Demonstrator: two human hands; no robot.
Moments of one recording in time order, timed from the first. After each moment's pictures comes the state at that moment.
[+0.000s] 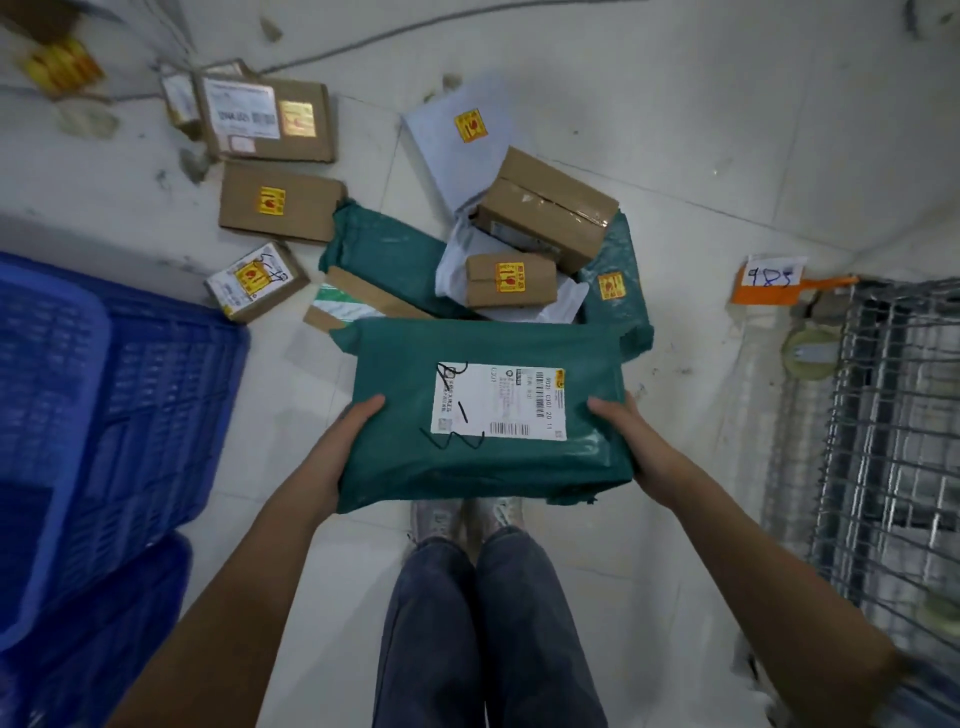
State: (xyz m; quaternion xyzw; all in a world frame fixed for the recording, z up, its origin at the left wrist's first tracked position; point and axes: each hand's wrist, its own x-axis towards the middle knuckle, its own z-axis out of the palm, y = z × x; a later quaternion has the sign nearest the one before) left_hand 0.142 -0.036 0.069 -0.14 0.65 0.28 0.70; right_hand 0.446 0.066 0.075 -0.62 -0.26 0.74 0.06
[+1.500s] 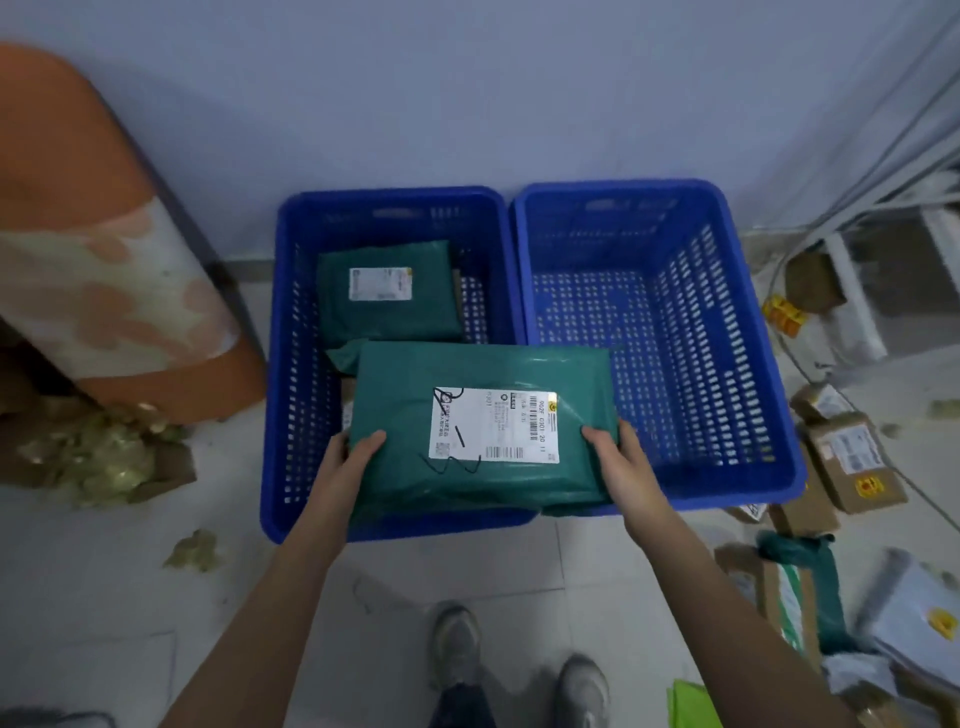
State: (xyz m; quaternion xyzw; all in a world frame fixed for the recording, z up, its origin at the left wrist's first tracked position) left_hand -0.142 -0.597 0.210 -0.40 0.61 0.65 0.20; right_hand -0.145 -0.327 0.220 -0.35 -0.70 0.59 -0.19
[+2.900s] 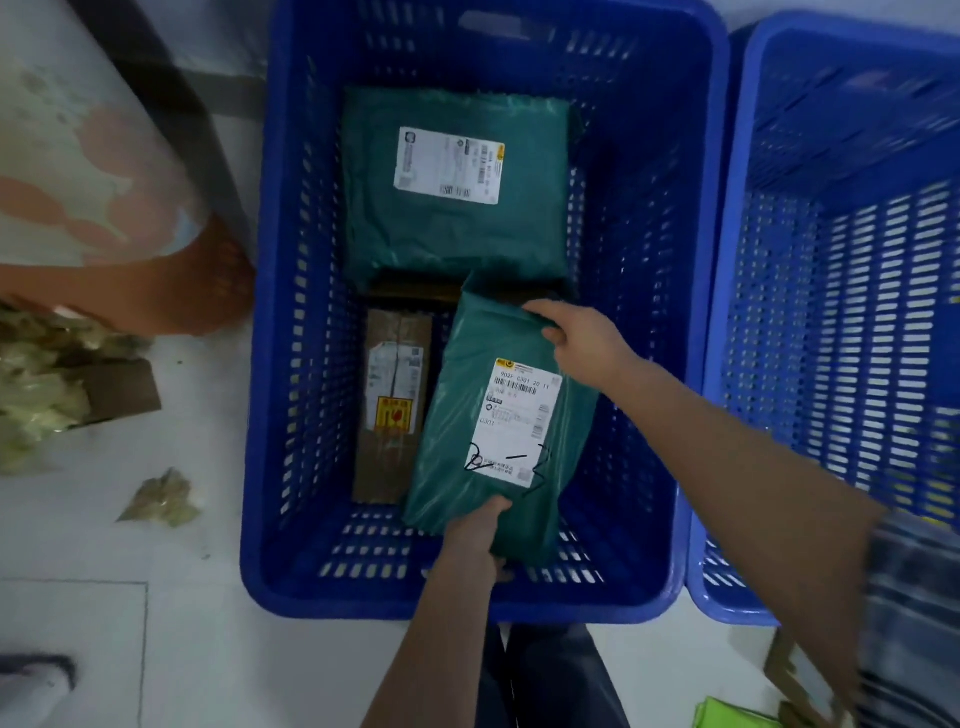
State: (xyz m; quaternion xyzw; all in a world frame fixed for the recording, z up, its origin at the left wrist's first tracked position) left_hand -0.173 -0.575 -0.029 -0.66 0.30 0.52 0.45; right_hand -0.359 -0.467 -0.016 0.10 -0.89 0.23 -0.37
